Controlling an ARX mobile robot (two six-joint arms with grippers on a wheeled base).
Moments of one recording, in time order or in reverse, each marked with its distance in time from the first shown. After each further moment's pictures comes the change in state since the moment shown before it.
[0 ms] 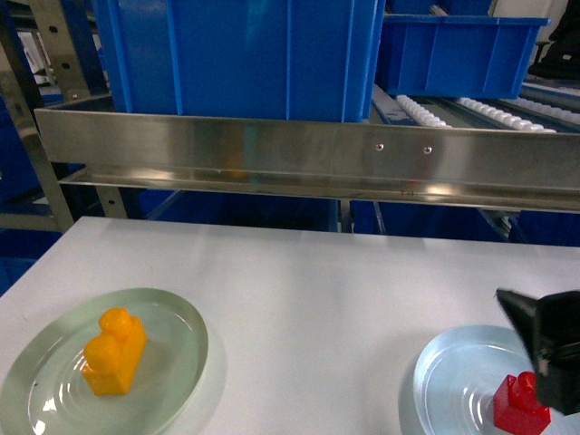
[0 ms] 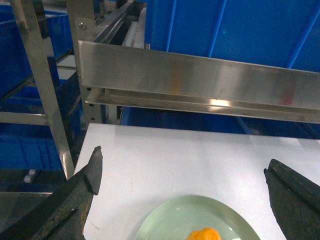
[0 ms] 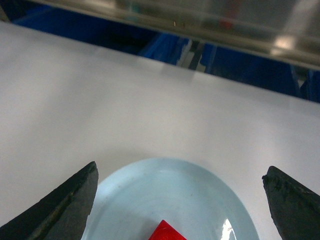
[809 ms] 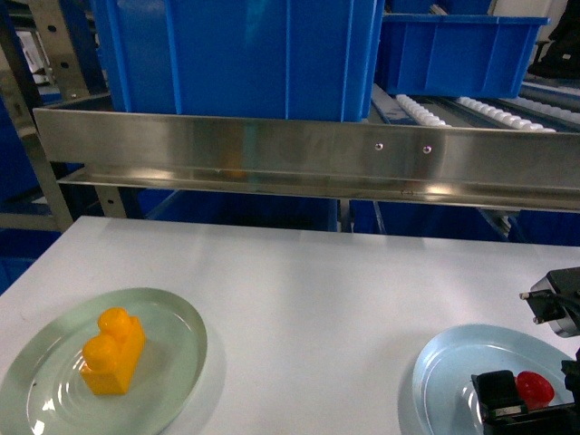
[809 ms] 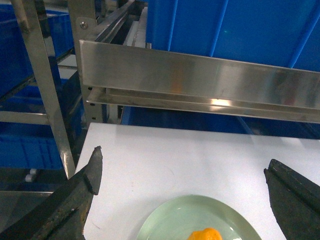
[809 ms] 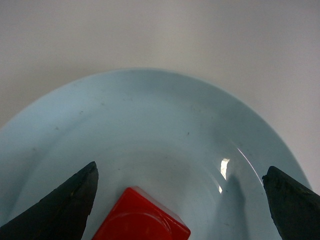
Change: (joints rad) left arm 0.000 -0.003 0.000 -0.003 -0.001 0.000; right arm -0.022 0.447 0.111 0.065 0.058 0.027
